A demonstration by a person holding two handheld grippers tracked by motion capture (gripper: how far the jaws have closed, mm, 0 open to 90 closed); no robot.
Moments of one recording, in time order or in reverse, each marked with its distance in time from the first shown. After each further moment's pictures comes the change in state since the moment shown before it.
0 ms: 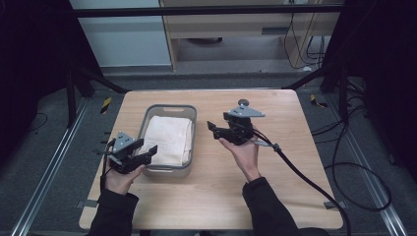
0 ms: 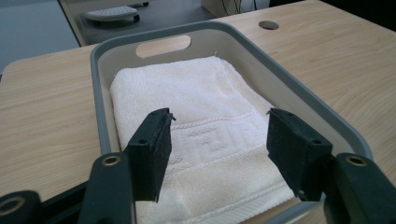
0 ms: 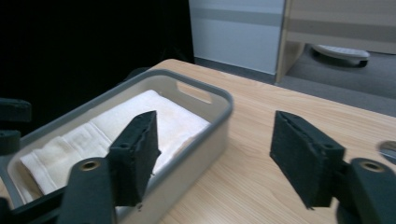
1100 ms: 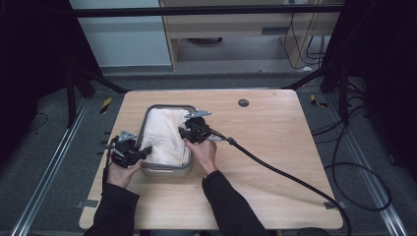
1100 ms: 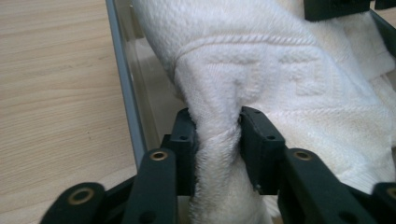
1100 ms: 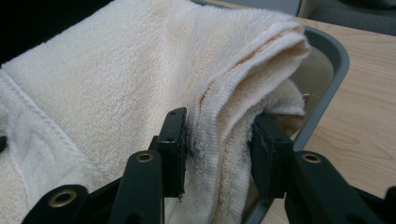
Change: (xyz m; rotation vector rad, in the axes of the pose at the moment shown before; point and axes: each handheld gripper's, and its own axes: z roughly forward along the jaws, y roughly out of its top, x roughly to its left) left arm 0.032 -0.015 0.037 0.200 0.038 -0.090; right arm 0.055 -0.029 0.134 0.227 -0.005 0.025
